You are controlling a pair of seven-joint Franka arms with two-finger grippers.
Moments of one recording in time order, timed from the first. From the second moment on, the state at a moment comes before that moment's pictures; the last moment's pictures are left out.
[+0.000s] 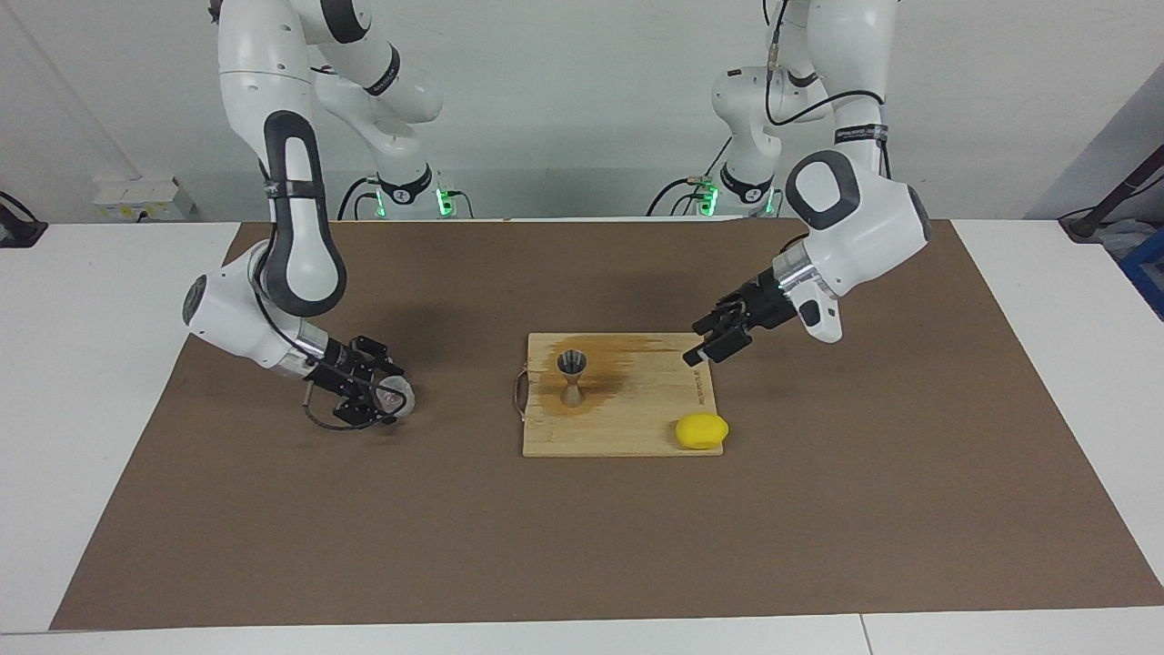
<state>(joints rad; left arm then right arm) -0.07 0.13 -0.18 -1.93 -0.78 2.11 -0.76 -0.15 0.36 0.07 -2.03 0.75 2.20 0.95</state>
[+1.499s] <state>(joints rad) 0.04 0.03 -0.19 -1.64 0.03 1.68 -0.07 -0.15 0.37 0.08 -2.02 0.79 2.20 1.01</state>
